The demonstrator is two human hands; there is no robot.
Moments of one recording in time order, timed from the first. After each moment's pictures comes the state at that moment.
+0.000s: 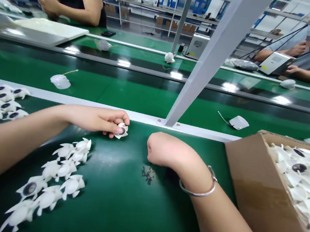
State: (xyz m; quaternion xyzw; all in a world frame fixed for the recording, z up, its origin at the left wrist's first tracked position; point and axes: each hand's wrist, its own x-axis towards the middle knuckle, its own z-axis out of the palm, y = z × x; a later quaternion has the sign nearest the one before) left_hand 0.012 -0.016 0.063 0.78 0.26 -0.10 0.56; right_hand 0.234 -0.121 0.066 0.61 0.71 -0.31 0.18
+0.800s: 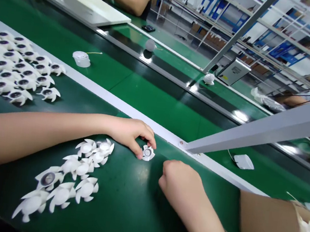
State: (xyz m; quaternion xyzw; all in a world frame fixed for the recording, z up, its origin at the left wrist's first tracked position) left_hand 0.003 -0.008 0.013 0.88 0.13 0.07 0.45; right_hand 0.208 -0.129 0.053 0.64 0.72 -0.12 0.23
